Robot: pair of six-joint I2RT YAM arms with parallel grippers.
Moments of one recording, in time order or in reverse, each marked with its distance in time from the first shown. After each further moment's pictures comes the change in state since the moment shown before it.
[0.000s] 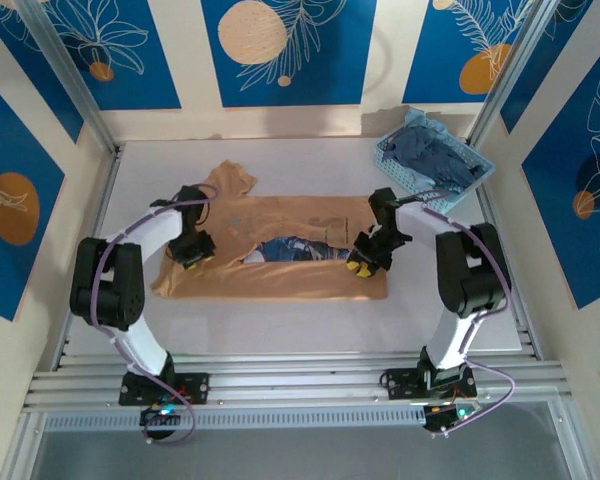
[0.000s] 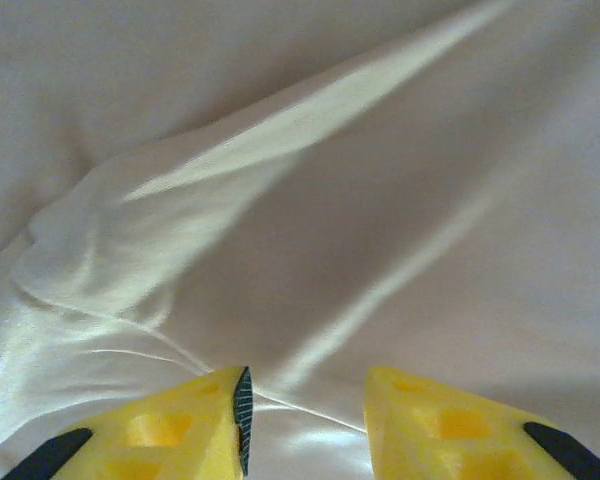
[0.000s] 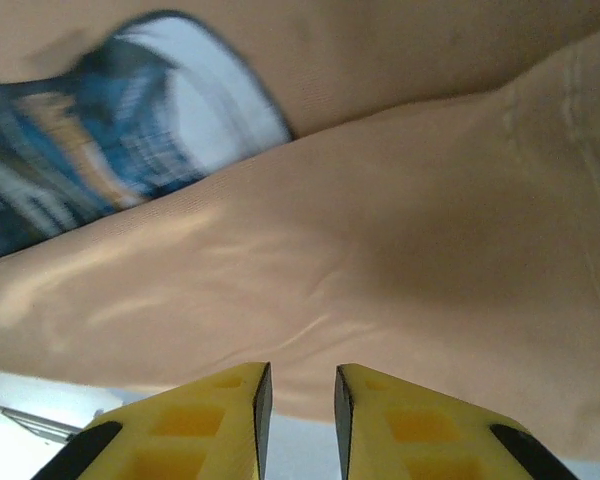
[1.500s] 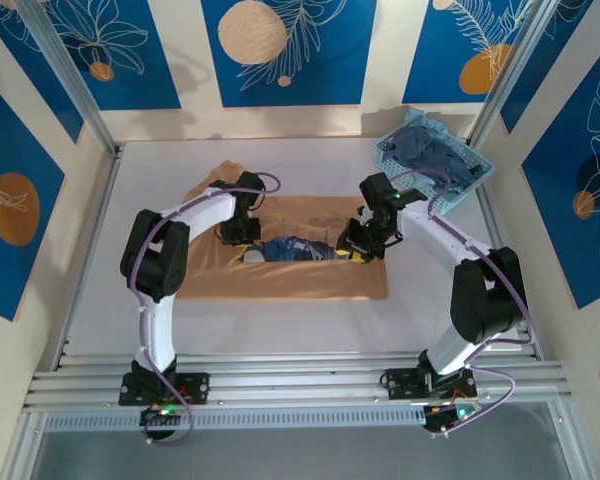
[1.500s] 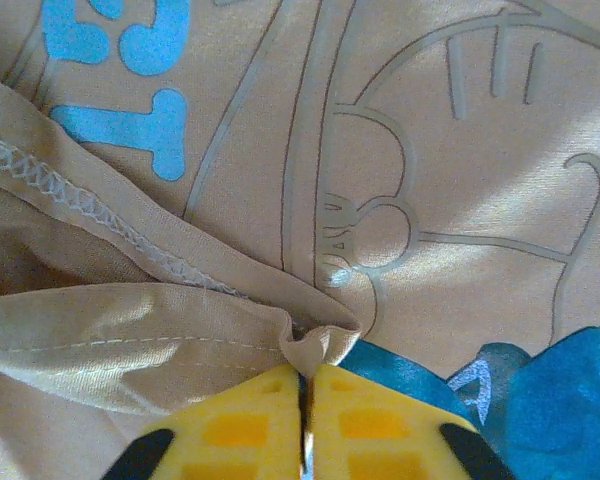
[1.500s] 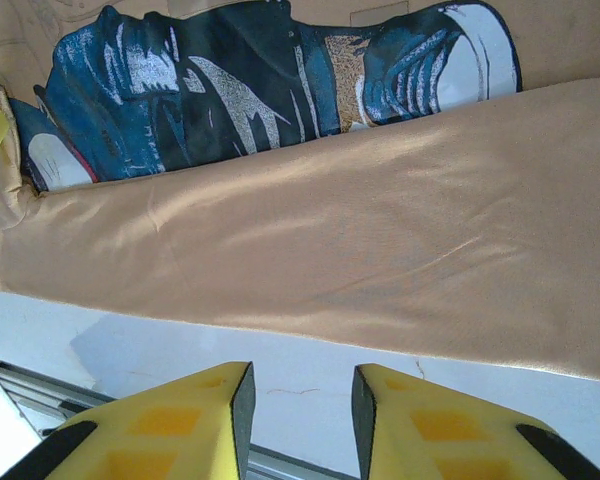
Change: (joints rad) left arm -0.259 0.312 0.407 -0.037 -0.029 0.201; right arm 0.102 -0.210 0.072 -0.025 0.048 -0.025
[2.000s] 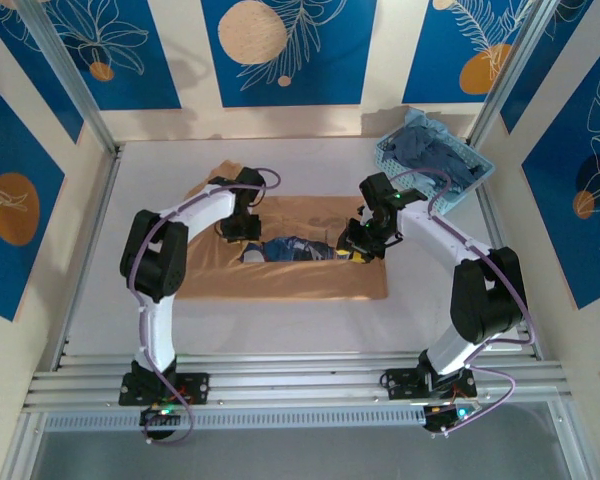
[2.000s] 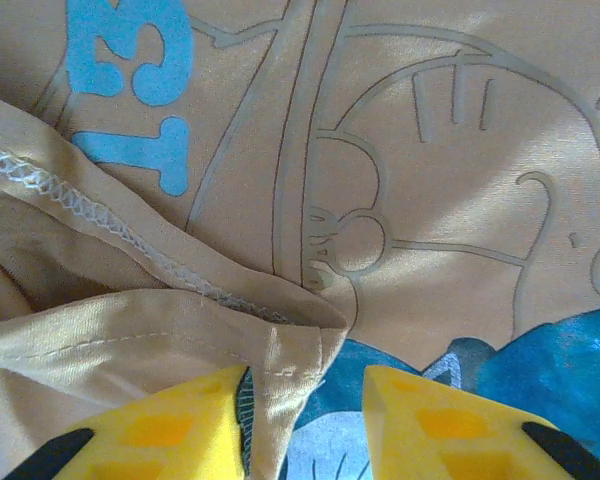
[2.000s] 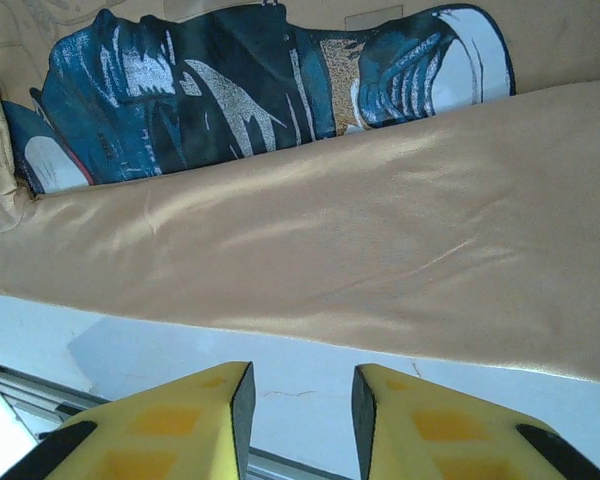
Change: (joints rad) left arm 0.000 -0.002 0.034 -0.023 -0.001 0.003; right arm 0.000 0.000 0.000 0.000 0.007 0.000
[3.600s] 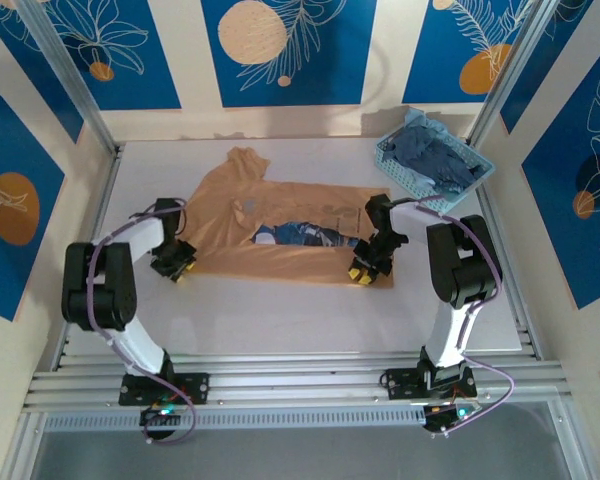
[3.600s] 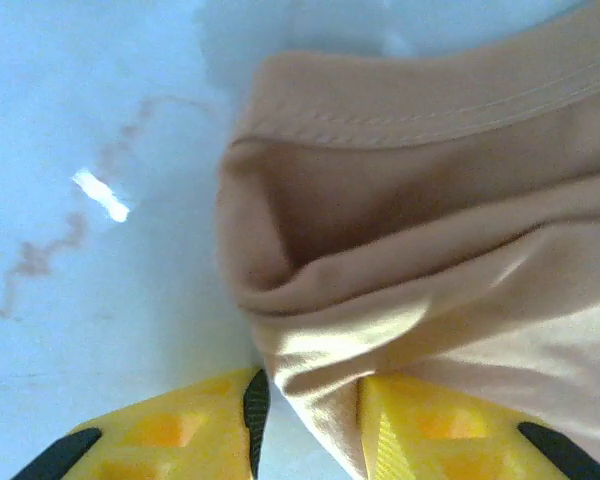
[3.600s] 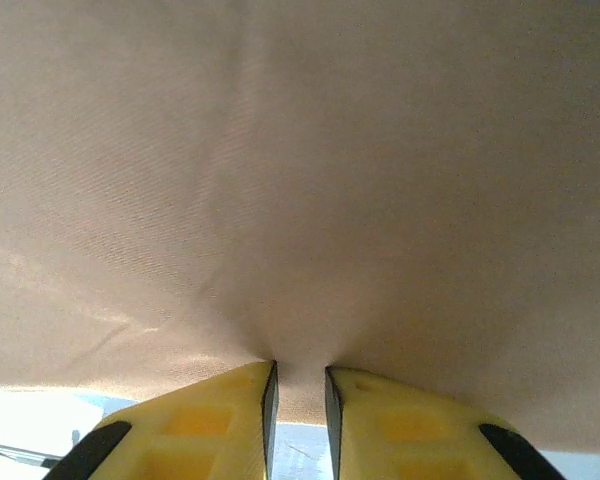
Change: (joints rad) left arm 0.430 -0.365 -0.569 0.136 0.041 -0.467; right arm -0.102 0.262 -0.071 -0.018 -0.011 0.050
